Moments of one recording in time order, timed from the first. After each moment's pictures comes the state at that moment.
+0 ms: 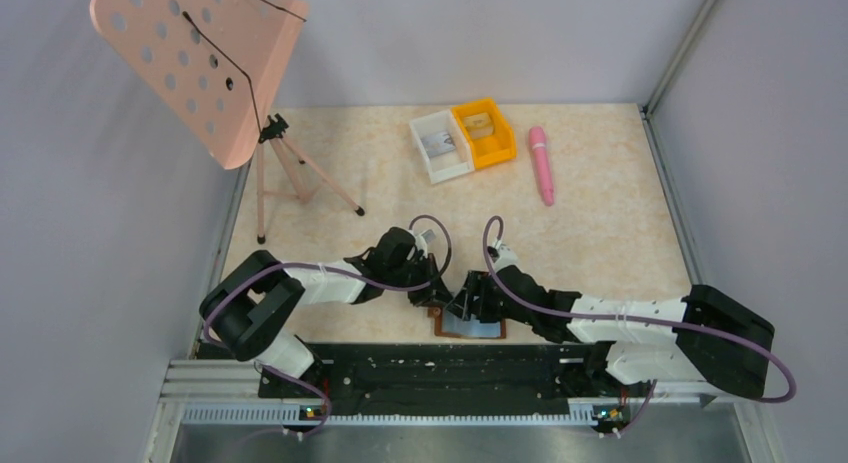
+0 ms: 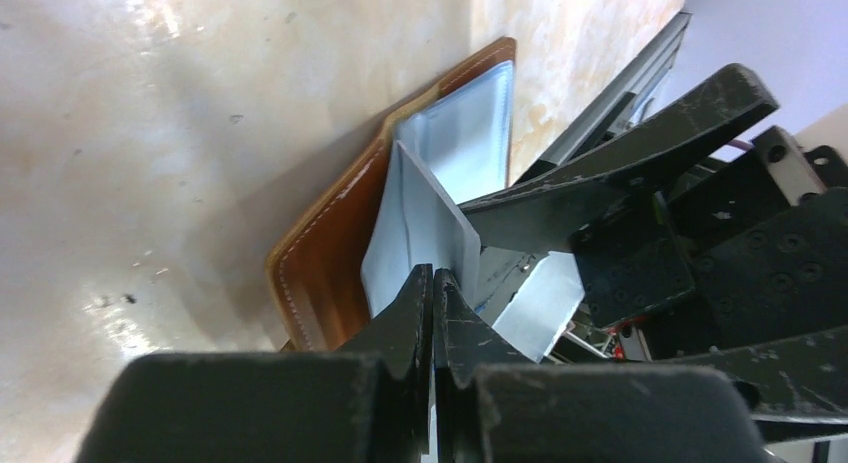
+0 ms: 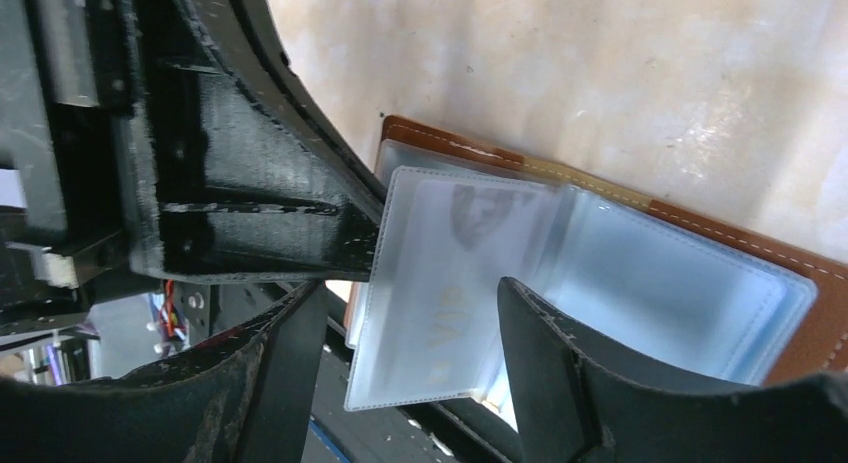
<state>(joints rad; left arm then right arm) -0.75 1.53 0.56 0.22 0.57 -1.01 1.05 1.19 0.36 0.22 0.09 0.98</state>
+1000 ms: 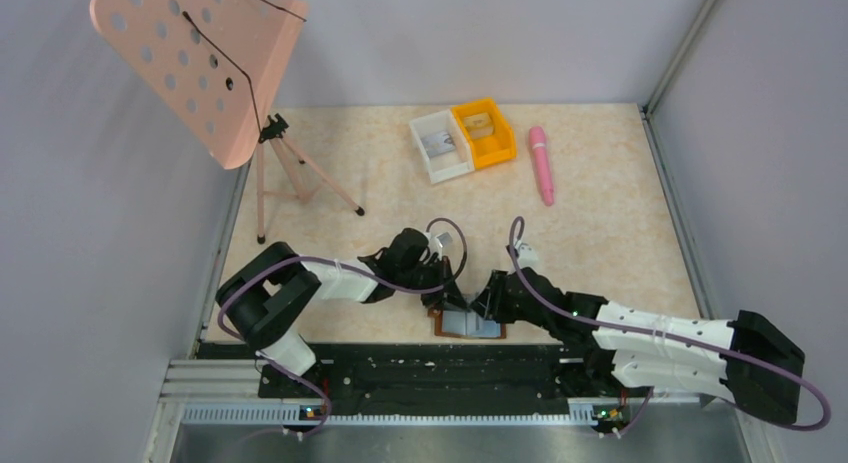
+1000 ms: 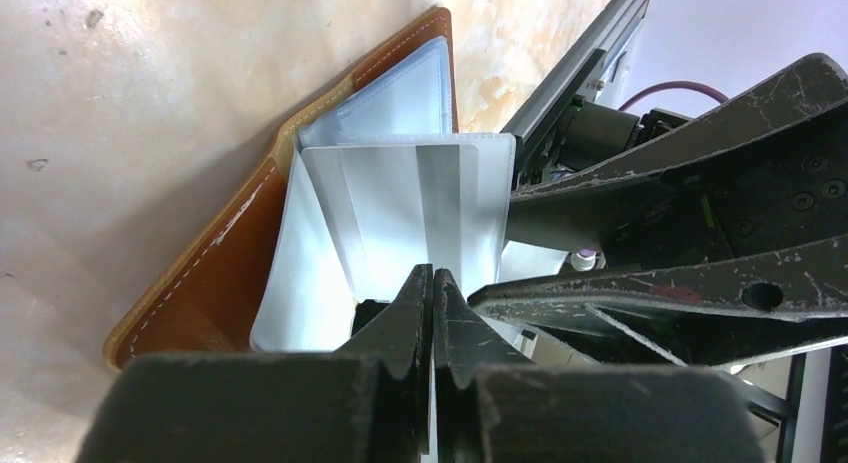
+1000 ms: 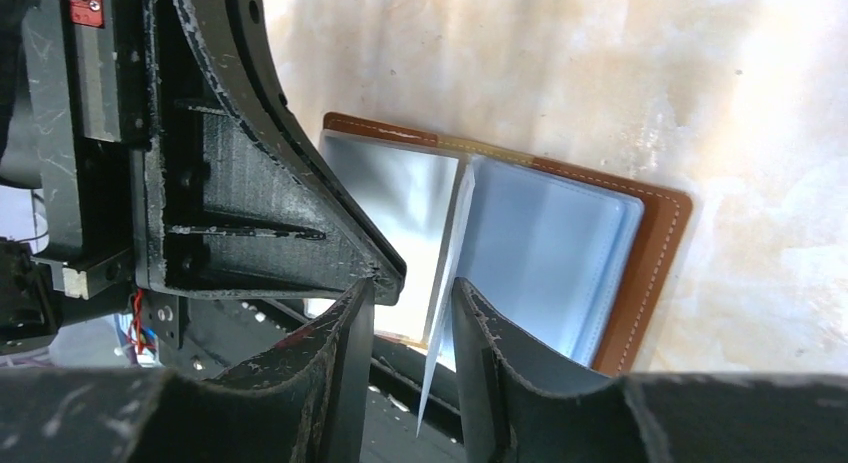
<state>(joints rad) -0.81 1.62 0.61 0.32 0.64 -1.05 1.05 0.96 0.37 -0.06 0.19 0.98</state>
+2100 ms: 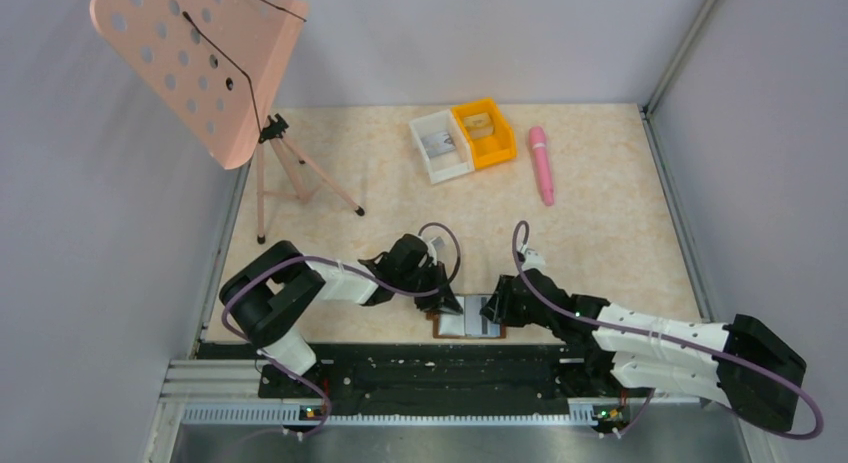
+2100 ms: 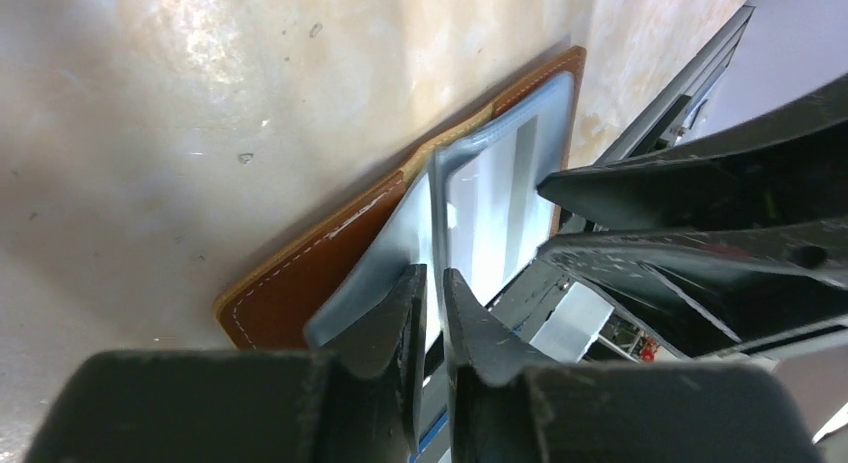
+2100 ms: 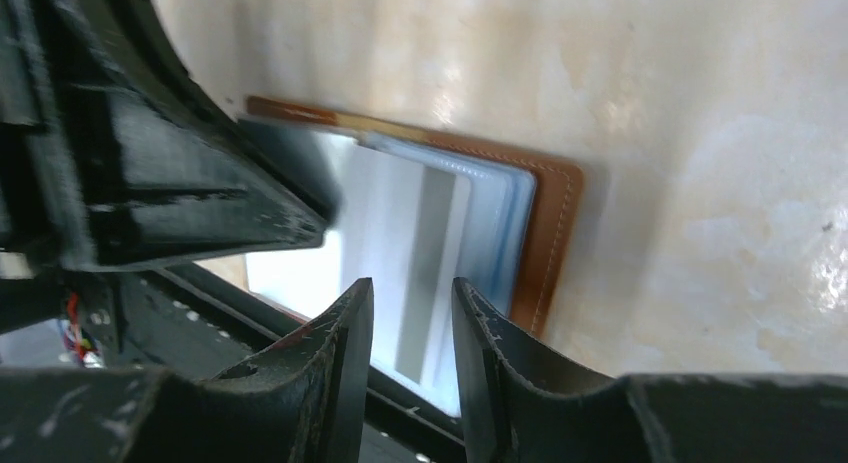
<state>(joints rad) -0.82 1.64 0.59 0.26 0.50 -1.00 0.97 0.95 0.31 -0.09 0.14 0.95</state>
